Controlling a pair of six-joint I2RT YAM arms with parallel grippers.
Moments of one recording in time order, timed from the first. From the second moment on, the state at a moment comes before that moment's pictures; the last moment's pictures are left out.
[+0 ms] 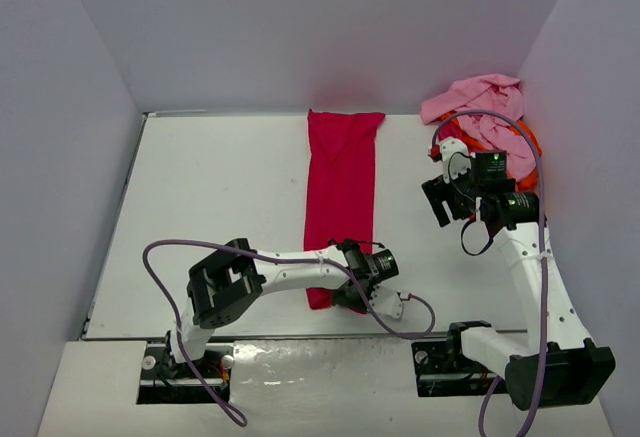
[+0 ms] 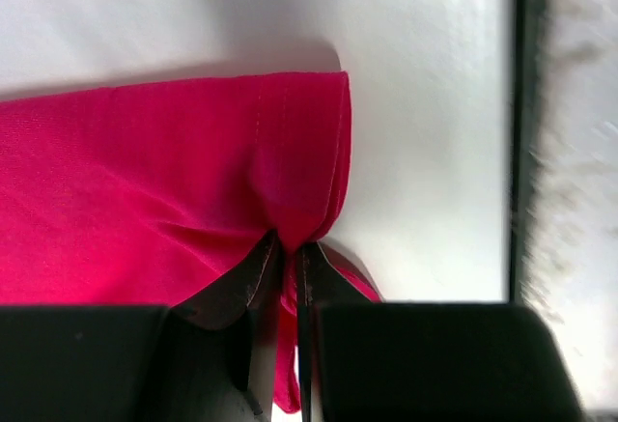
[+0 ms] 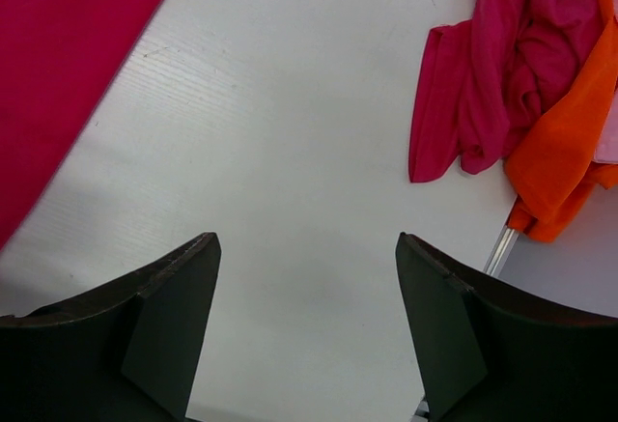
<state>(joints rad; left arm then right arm) -1.23 1.99 1.47 -0.88 0.06 0.64 0.07 1.08 1.10 -0.82 -0.10 -0.42</state>
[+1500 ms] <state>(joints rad) -0.91 2.34 2.41 -1.43 0.11 0.96 0.07 1.28 1.21 -0.79 -0.13 -0.50</state>
